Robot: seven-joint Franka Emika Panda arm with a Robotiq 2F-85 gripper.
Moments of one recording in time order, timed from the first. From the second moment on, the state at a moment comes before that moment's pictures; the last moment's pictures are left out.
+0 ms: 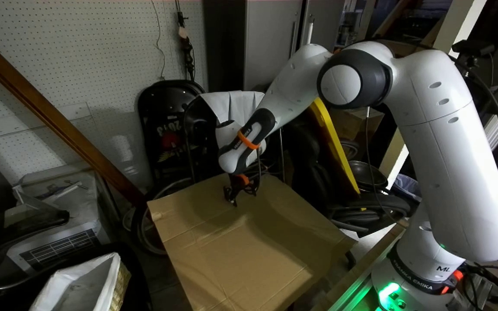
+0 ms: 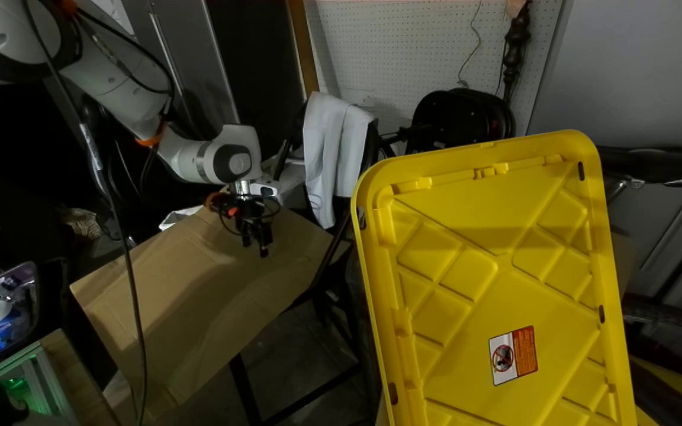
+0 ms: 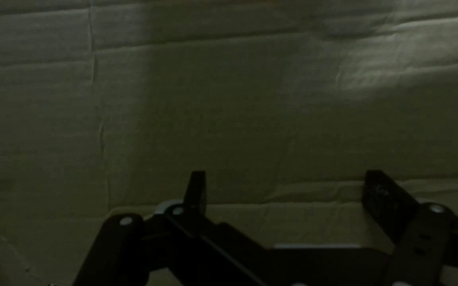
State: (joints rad) arm 0.27 0.67 -0.03 -1.91 -0.08 2.35 0.42
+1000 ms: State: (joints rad) arm 0.28 0.72 -0.02 -1.88 -0.10 2.34 0.38
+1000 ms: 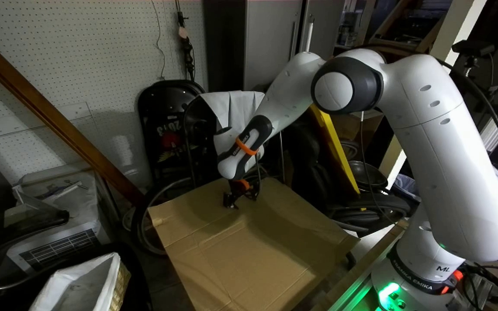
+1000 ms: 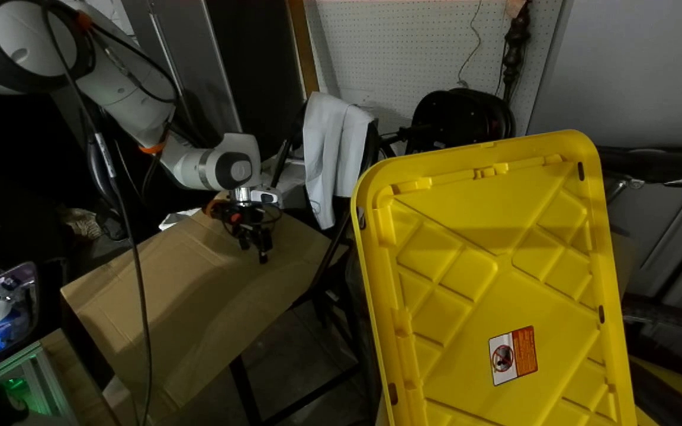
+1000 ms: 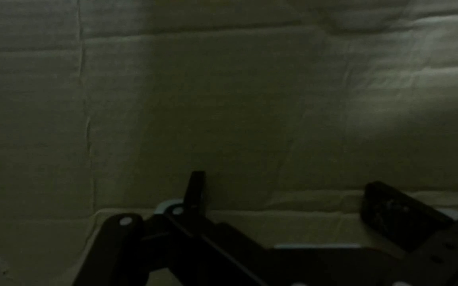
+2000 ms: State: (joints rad) arm 0.32 0.60 -0.03 -1.94 -0.18 2.34 0.39
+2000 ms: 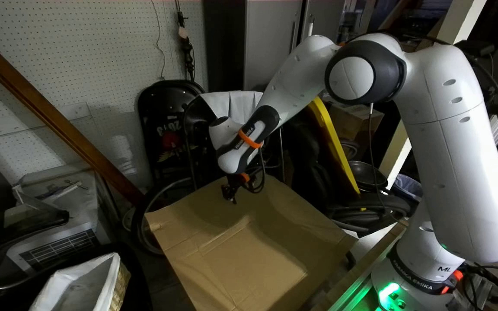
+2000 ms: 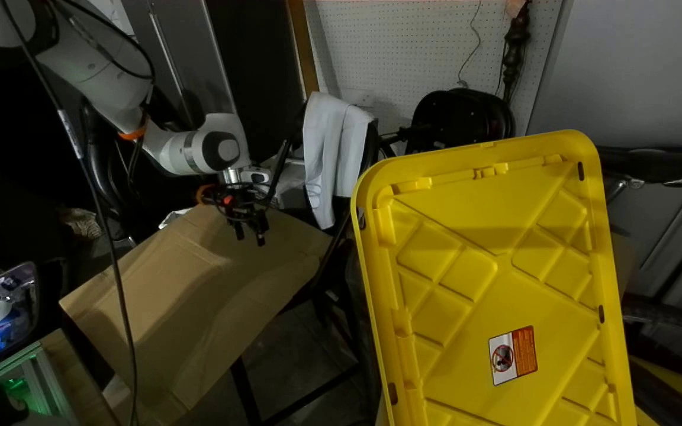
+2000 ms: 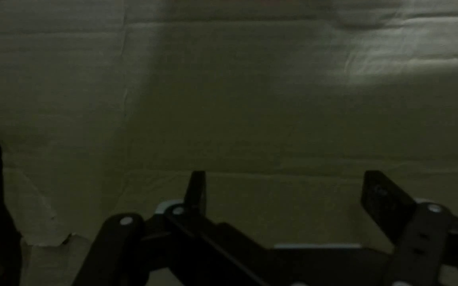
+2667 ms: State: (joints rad) arm 0.35 0.50 -0.02 -2.01 -0.25 2.34 0.40
